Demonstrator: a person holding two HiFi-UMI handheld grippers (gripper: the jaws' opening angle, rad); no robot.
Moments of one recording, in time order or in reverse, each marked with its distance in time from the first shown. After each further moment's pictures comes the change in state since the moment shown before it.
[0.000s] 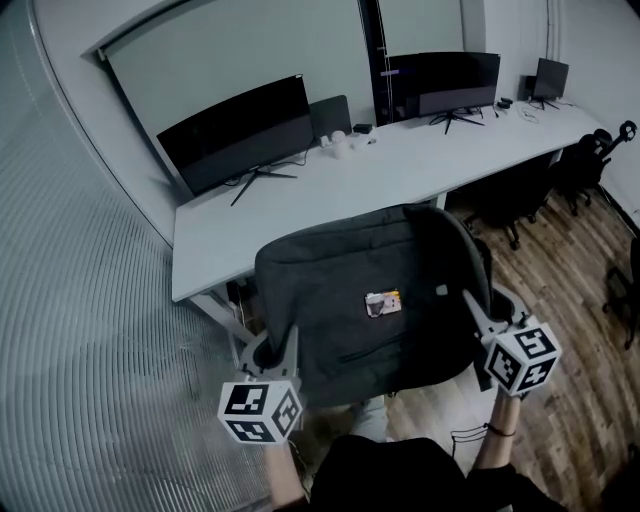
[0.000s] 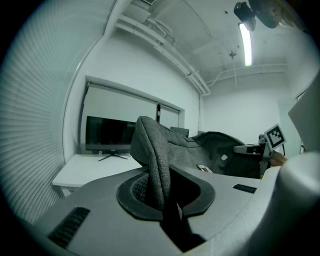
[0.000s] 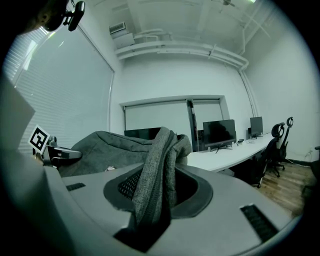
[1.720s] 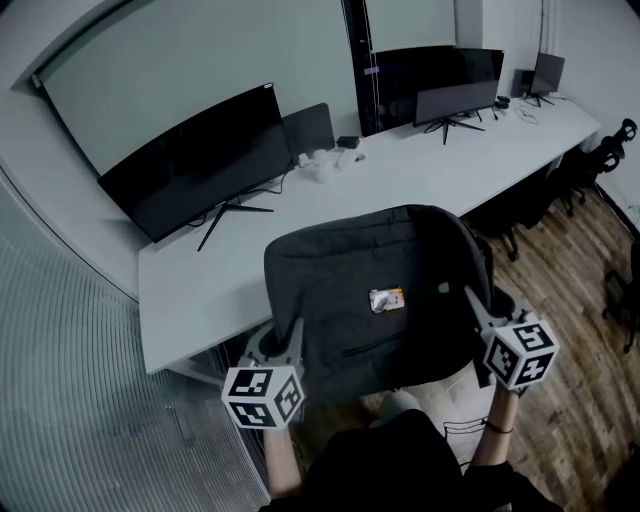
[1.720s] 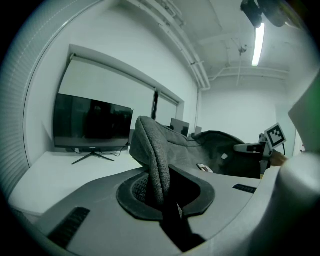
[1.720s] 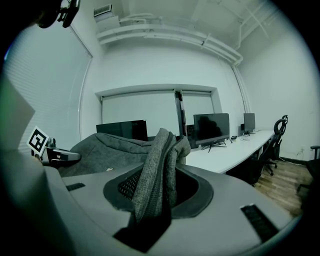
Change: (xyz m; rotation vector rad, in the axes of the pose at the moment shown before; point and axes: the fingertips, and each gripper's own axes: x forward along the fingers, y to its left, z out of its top) left arm 0.276 0.089 0.024 -0.025 0.080 -0.129; right arm 0.226 -0.111 0.014 0.033 0.058 -0.142
